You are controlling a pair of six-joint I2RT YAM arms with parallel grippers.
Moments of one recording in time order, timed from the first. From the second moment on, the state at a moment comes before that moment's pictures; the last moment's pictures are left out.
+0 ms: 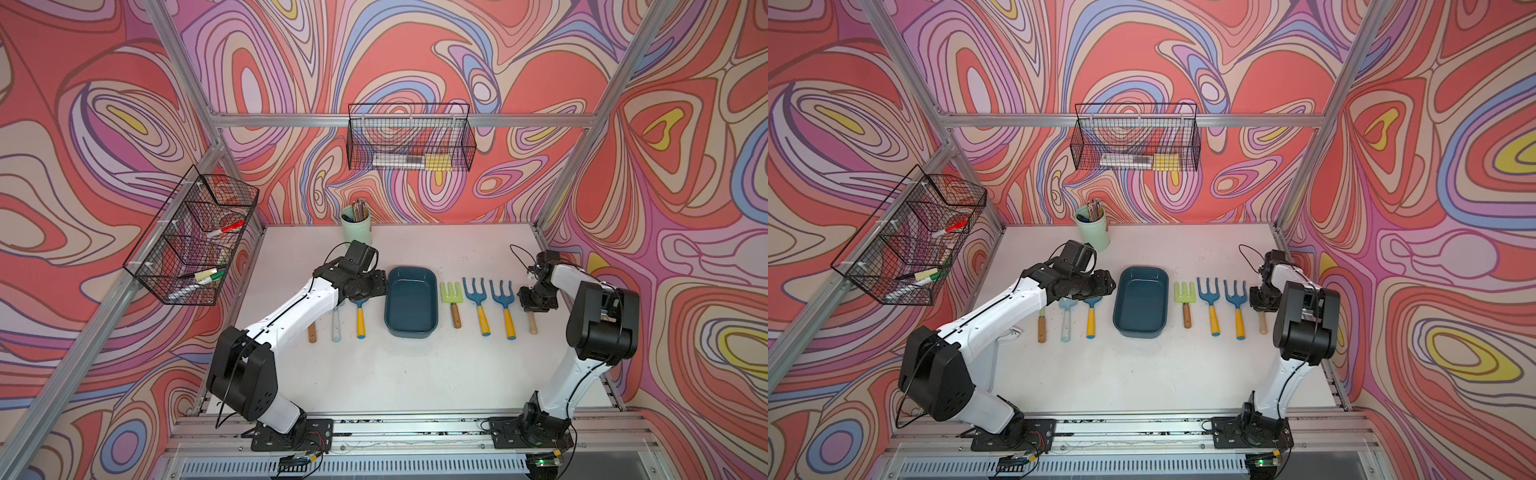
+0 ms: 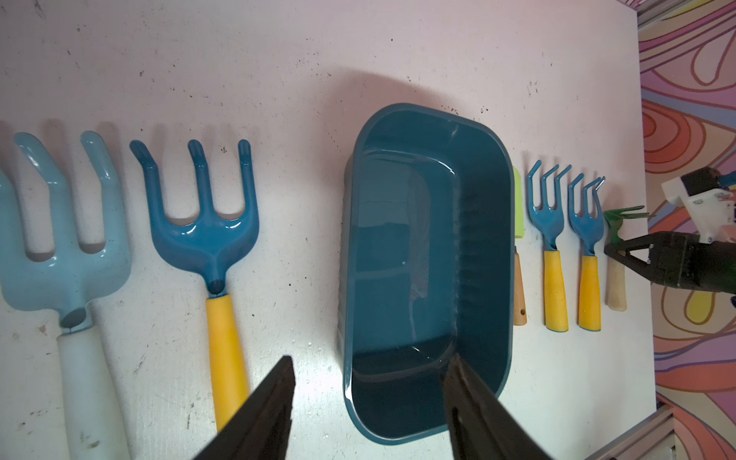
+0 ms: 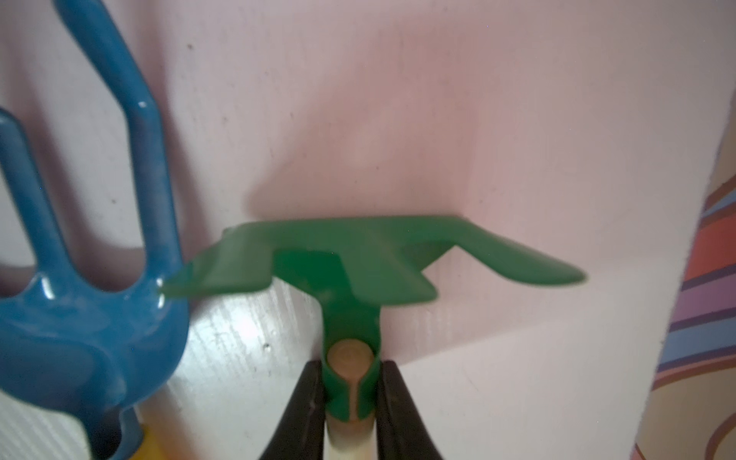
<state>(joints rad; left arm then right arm) -0.50 1.55 1.25 -0.63 0.10 -0.60 -0.28 1.89 1.24 -0.77 0.09 -0.15</state>
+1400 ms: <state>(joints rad) -0.31 1.44 1.31 -0.76 -0.11 -0.39 -0.01 1.35 1.09 -0.42 -0.23 0.10</state>
